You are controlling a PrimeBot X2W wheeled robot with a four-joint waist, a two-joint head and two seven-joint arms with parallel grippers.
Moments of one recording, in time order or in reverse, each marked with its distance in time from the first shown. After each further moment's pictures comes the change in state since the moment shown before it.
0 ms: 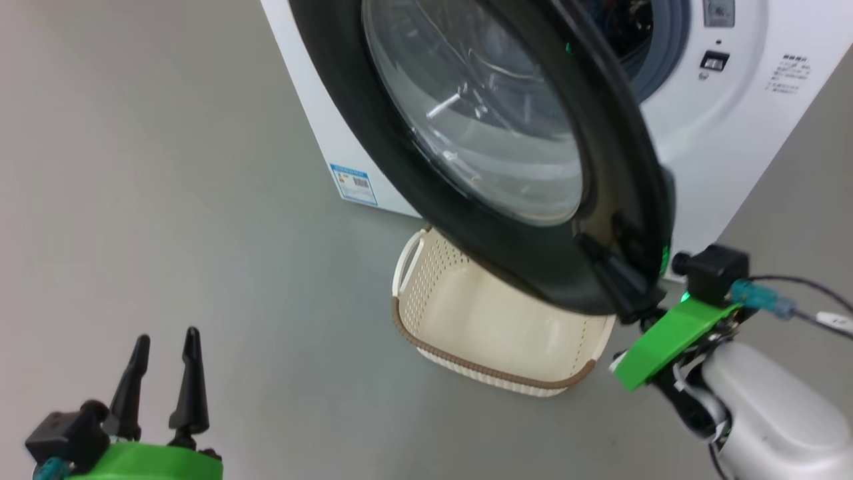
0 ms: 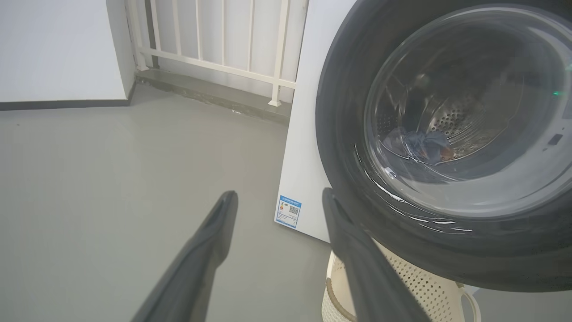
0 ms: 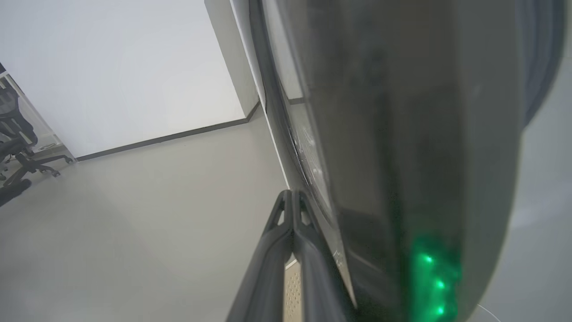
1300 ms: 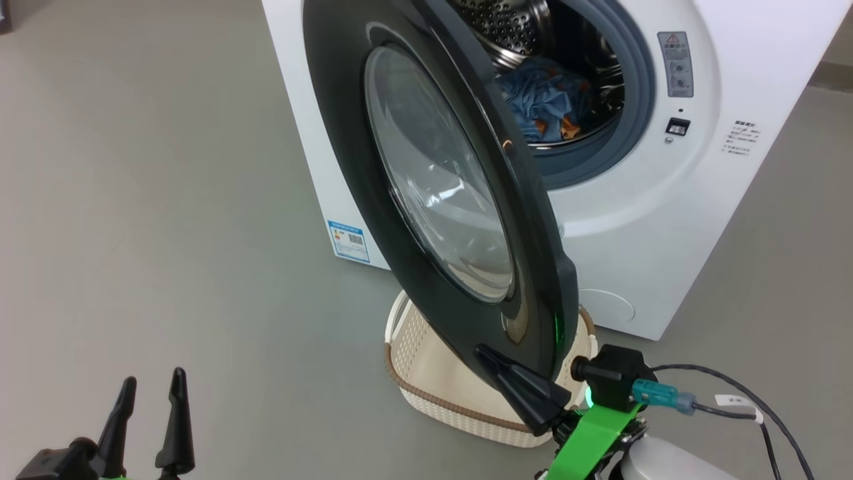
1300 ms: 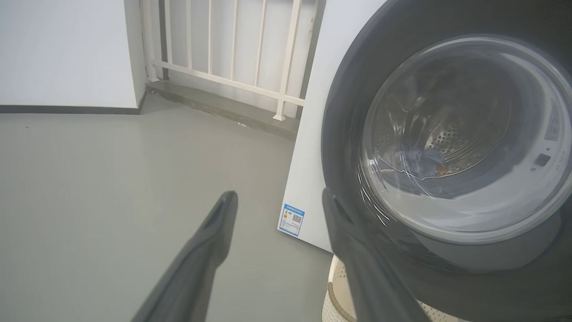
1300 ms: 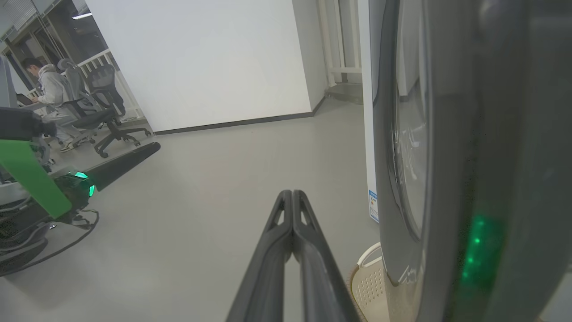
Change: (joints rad) left arm 0.073 0.029 0.012 0.010 -0.006 0.011 0.000; right arm 0.130 0.075 0.182 -0.153 -0.026 -0.004 0.000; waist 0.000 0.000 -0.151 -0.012
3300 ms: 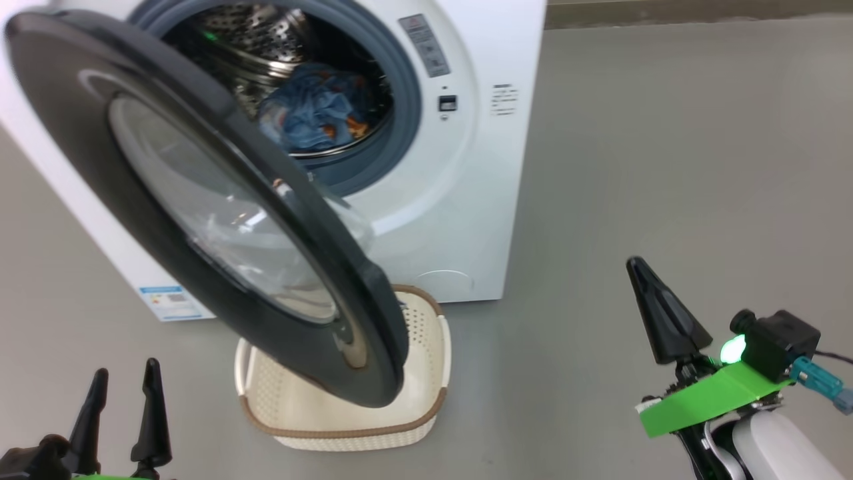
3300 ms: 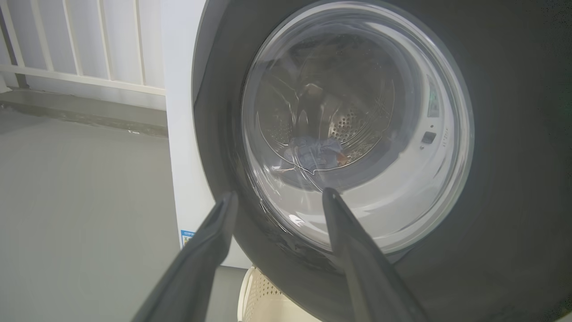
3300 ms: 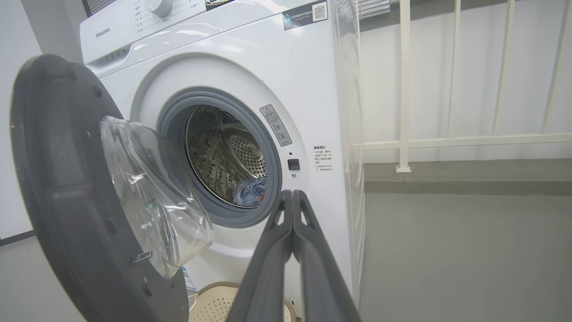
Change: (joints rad) left arm 0.006 0.029 0.029 -0.048 -0.010 0.020 0.000; right arm 0.202 0.048 -0.574 -0.098 -0.212 0.000 0.000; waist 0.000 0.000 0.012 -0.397
